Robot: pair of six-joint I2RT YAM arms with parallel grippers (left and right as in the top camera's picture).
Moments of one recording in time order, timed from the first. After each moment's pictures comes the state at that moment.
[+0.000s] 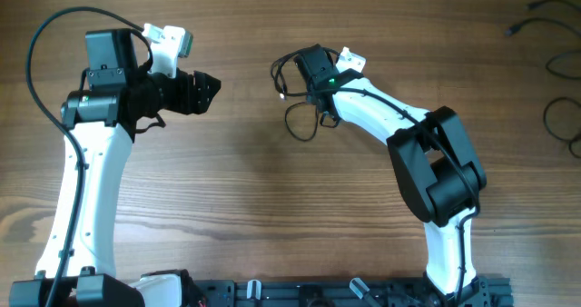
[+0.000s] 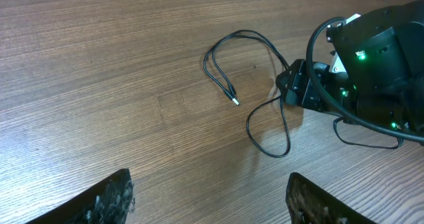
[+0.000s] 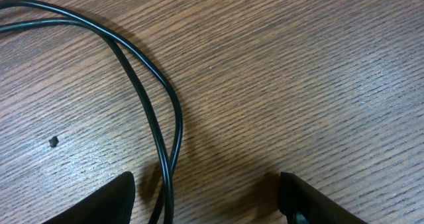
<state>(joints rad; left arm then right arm) 0.07 1.44 1.26 -0.75 0.50 0.18 0.53 2.16 1.46 -0.52 0.40 0.91</state>
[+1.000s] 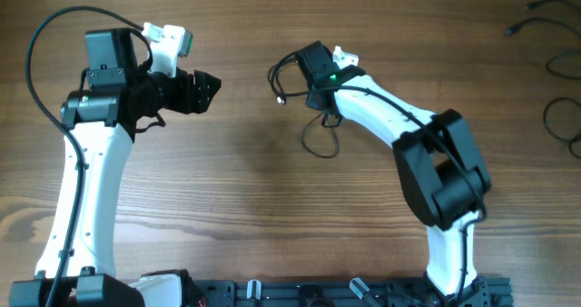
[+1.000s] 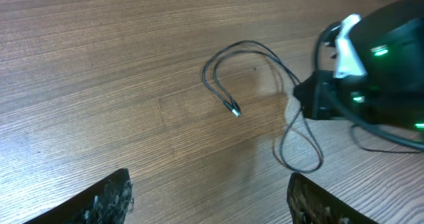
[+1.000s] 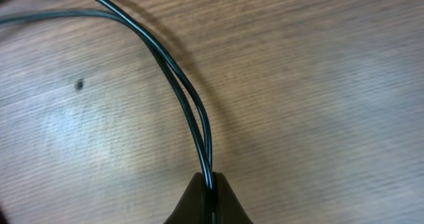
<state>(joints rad) 0.07 1.44 1.26 -0.74 0.50 0.18 0.53 2.11 1.50 -0.64 0.30 0.75</state>
